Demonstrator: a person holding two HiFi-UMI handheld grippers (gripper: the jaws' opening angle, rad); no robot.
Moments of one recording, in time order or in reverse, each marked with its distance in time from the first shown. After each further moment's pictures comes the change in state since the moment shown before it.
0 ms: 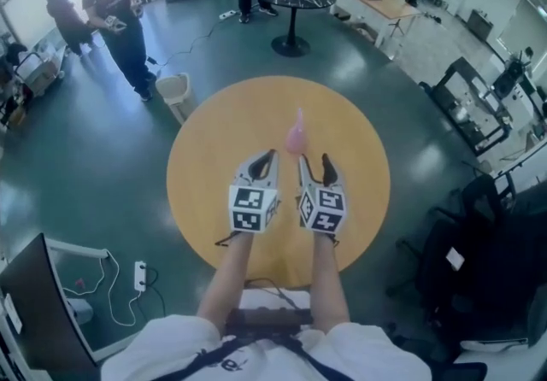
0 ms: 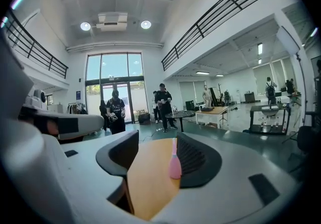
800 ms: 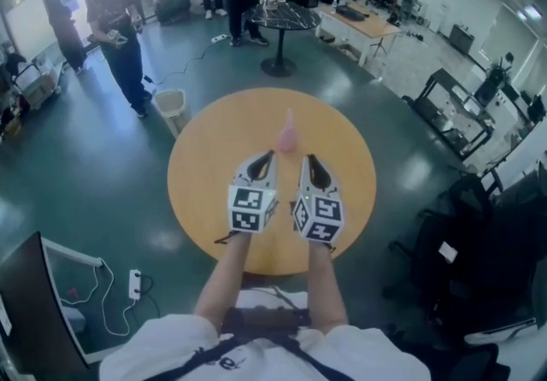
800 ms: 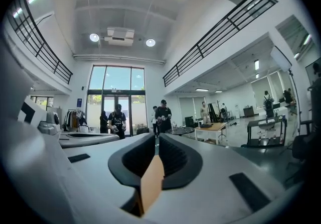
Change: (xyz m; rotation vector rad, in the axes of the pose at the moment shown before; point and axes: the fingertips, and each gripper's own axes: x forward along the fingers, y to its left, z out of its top) left arm -0.073 -0.046 0.033 0.027 -0.115 -0.057; right arm -0.113 0.042 0.059 -0.044 -0.180 -0.021
